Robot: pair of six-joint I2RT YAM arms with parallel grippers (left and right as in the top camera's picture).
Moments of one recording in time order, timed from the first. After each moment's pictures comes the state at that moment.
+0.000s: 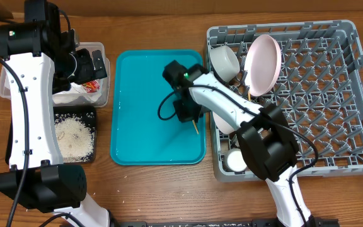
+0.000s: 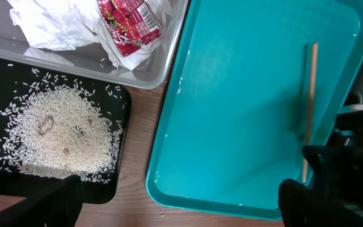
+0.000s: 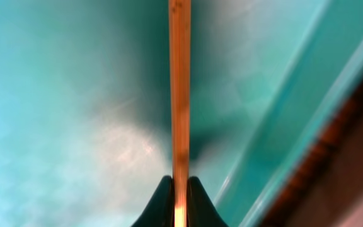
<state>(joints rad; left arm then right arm) 0.13 1.83 2.04 -1.54 0.12 -0.18 0.66 2.27 1.86 -1.17 0.02 0.33</state>
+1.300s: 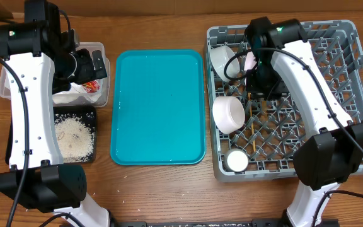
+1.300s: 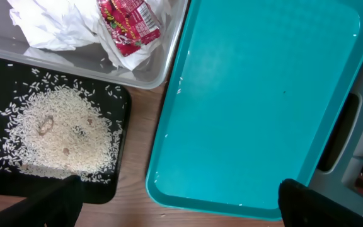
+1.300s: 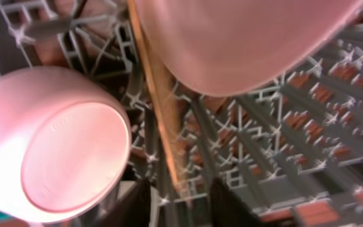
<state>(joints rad) 0.13 1.83 2.04 -1.54 0.12 -0.18 0.26 1.99 1.94 -1.63 0.13 0.38</state>
